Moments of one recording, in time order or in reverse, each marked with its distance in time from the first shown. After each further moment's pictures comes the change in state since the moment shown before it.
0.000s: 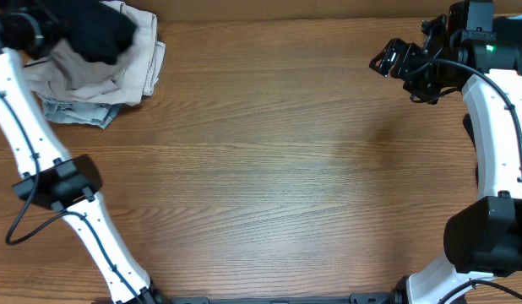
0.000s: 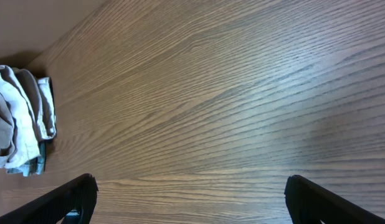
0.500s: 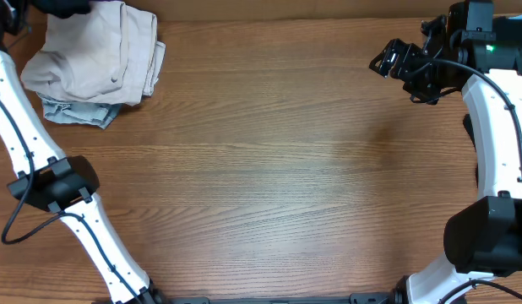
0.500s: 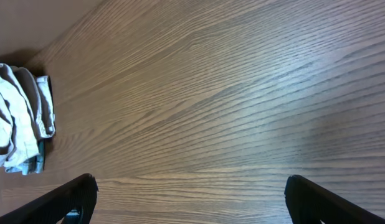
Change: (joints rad) left arm -0.004 0.000 -0.085 0.391 -0.100 -0.381; right arm 0.000 0.000 0.000 -0.007 0.000 -0.003
